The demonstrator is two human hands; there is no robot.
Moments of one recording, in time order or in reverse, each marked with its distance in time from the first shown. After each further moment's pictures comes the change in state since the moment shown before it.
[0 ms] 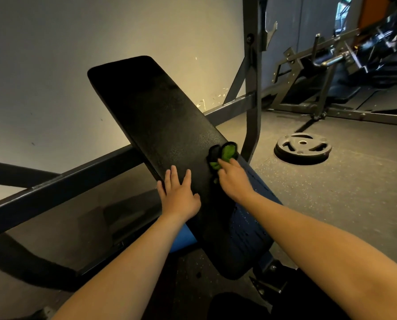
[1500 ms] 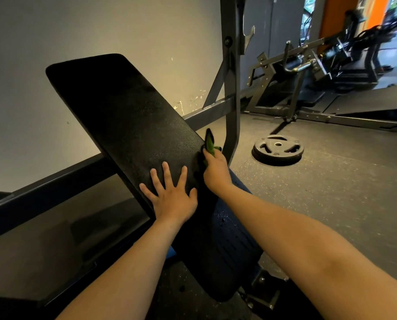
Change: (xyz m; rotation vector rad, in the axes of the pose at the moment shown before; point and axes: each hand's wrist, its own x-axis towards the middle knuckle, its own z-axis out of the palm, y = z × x) left_hand 0.045 0.026 0.017 0.093 0.049 0.009; right_hand 0.054 0.000 0.002 0.036 0.072 0.074
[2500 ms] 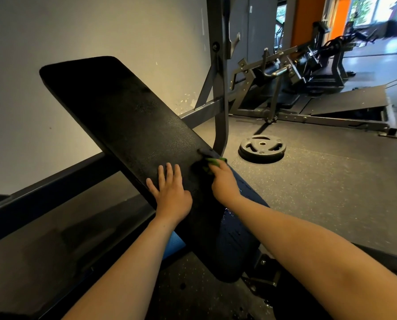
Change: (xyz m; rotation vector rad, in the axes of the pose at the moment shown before) left_hand -0.015 -0.029 -0.009 -0.198 0.063 0.156; right_hand -0.055 0.010 0.010 -0.096 0.083 0.014
